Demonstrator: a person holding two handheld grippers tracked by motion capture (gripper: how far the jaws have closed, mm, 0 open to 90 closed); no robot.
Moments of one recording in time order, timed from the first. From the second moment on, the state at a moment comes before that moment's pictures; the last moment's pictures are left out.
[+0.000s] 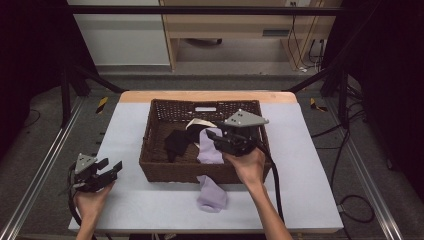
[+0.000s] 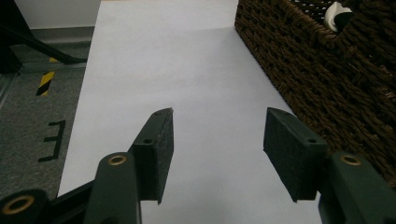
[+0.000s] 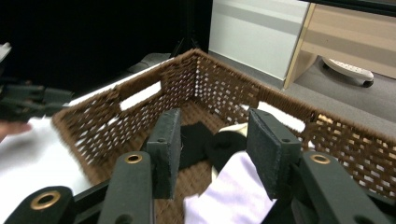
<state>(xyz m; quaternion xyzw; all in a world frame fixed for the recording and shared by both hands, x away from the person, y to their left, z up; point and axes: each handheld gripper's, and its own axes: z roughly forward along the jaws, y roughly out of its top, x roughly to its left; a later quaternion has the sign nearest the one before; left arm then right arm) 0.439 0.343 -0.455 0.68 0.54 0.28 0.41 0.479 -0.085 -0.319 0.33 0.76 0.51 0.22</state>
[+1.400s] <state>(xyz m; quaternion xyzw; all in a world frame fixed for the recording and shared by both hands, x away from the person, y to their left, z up) 0.442 0.340 -0.455 0.68 0.54 0.28 0.41 0.605 -0.068 -0.389 0.43 0.79 0.37 0.21</state>
